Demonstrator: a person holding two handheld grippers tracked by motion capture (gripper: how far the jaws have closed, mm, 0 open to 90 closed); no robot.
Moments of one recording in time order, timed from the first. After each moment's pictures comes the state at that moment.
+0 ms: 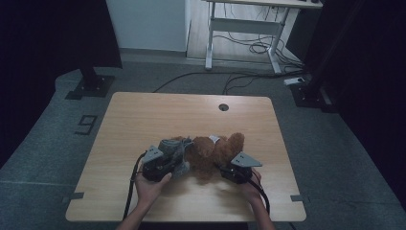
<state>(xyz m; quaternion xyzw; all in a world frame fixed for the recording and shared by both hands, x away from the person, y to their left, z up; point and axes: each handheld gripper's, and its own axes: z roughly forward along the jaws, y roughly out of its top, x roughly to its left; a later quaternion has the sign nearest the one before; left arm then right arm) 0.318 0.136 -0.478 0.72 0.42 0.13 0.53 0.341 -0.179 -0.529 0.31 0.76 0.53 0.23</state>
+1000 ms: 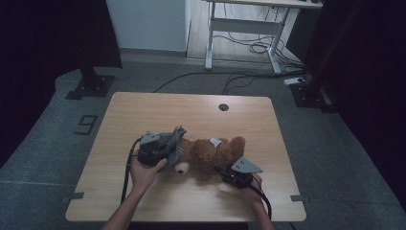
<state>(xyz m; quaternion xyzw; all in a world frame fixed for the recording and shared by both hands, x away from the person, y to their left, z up) 0.355 0.158 -0.460 0.74 0.45 0.12 0.48 0.330 -0.182 -0.539 0.29 0.76 0.53 0.25</state>
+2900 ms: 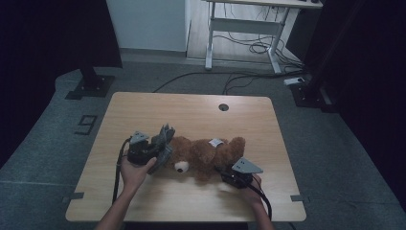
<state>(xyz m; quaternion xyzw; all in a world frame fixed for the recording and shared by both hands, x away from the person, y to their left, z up) 0.361 0.187 -0.470 0.73 0.49 0.16 0.45 0.331 -0.183 -0.543 0.29 0.75 0.54 0.24</state>
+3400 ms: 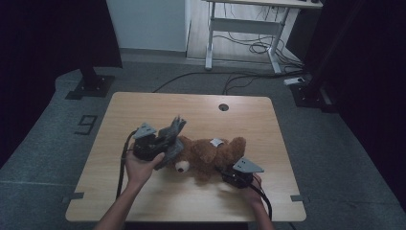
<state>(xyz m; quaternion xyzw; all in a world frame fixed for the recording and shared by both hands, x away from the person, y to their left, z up) 0.346 0.139 -0.402 0.74 0.41 0.15 0.51 0.333 -0.185 -0.544 0.30 0.75 0.54 0.24</state>
